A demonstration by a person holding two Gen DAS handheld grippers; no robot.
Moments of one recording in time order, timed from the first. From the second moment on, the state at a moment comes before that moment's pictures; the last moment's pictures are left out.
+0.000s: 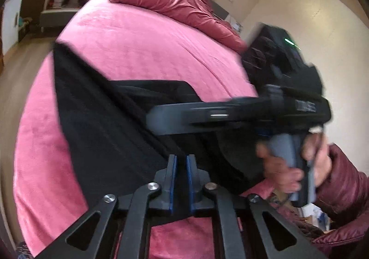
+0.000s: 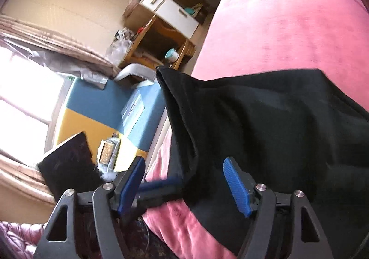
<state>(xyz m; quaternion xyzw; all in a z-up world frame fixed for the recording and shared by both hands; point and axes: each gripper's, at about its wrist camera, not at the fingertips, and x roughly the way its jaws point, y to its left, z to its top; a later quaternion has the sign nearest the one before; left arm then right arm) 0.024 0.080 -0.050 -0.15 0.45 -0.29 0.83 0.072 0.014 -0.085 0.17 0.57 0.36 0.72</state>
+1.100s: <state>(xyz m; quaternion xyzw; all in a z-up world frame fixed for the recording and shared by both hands) -0.021 0.276 -0.085 -0.37 0.48 -0.01 0.80 0.007 0.156 -0.121 -0.12 0.53 0.41 0.73</state>
